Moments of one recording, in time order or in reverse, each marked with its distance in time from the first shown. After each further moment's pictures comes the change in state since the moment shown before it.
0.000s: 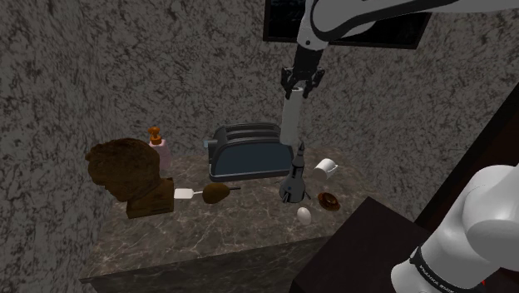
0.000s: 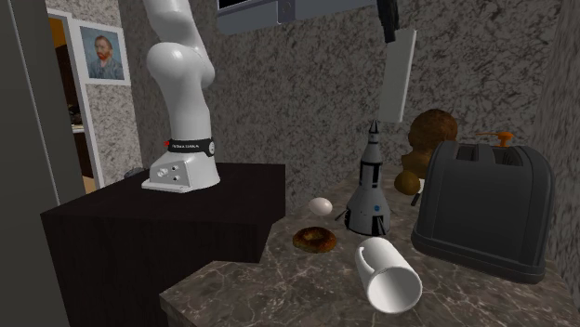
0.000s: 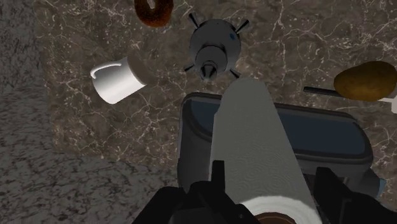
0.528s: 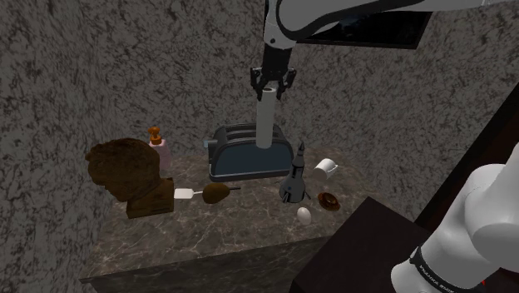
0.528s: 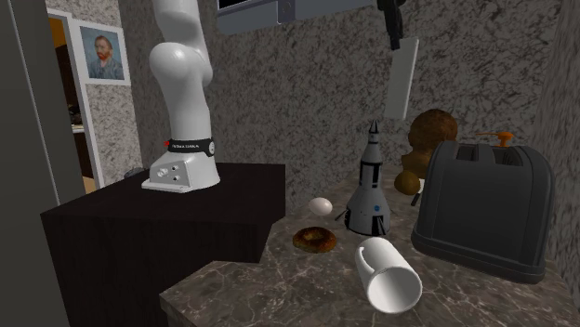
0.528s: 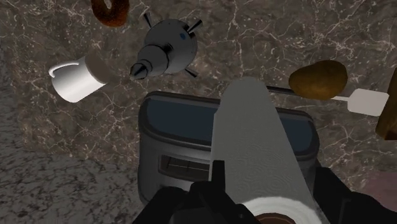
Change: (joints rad) arm 0.068 0.145 0.097 0.164 -0.014 -0.037 0.168
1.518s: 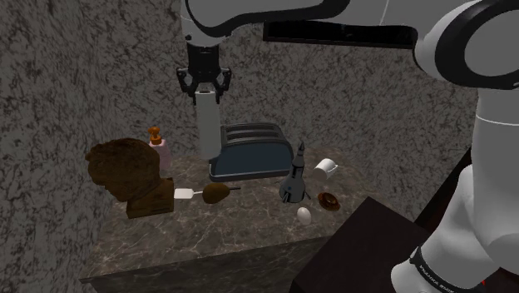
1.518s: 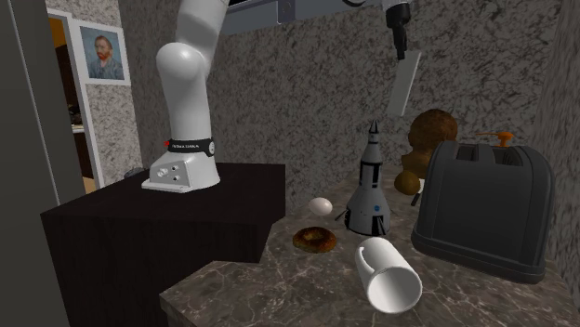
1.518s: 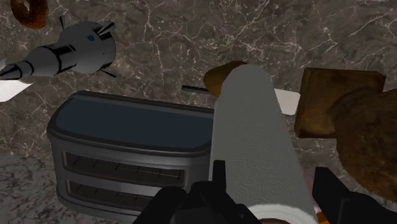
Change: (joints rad) arm 0.184 0.435 0.117 0.587 -0.096 -0.196 0.282
